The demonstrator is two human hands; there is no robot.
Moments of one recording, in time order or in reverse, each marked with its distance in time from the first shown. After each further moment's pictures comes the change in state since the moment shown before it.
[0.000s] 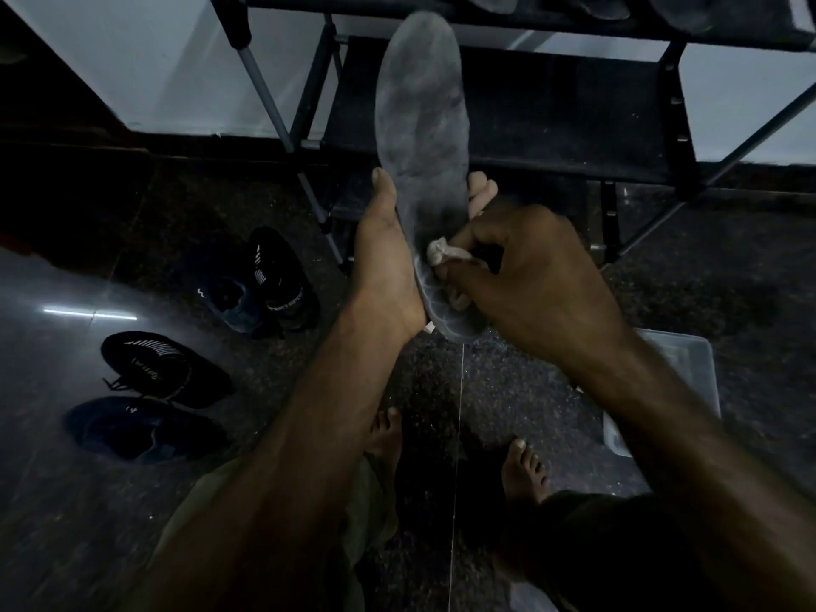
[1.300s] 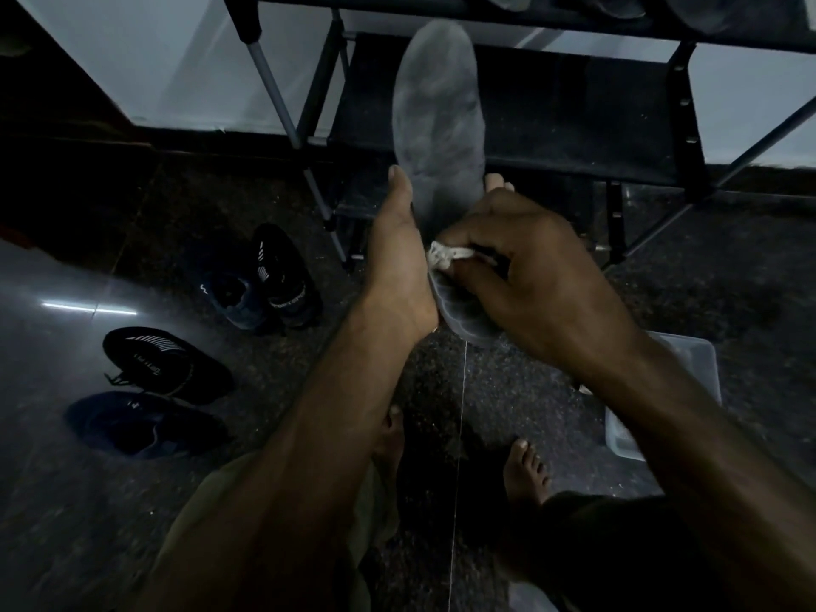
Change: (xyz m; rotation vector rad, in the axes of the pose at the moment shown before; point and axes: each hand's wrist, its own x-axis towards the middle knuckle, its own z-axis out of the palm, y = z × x) left_hand 0.003 -0.003 -0.005 -0.040 -0.011 0.011; right_hand 0.002 0.003 0.003 -0.033 -0.026 -0.191
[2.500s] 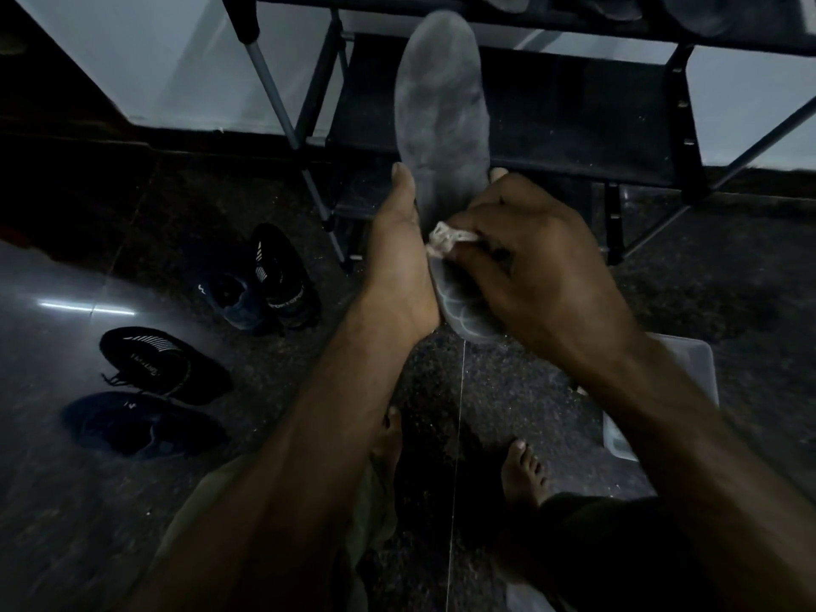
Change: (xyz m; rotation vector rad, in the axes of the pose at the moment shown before) left_hand 0.001 -0.001 -0.001 0.009 -0.020 0.017; right_hand 0.001 0.008 0.002 -0.152 0.130 -0.115
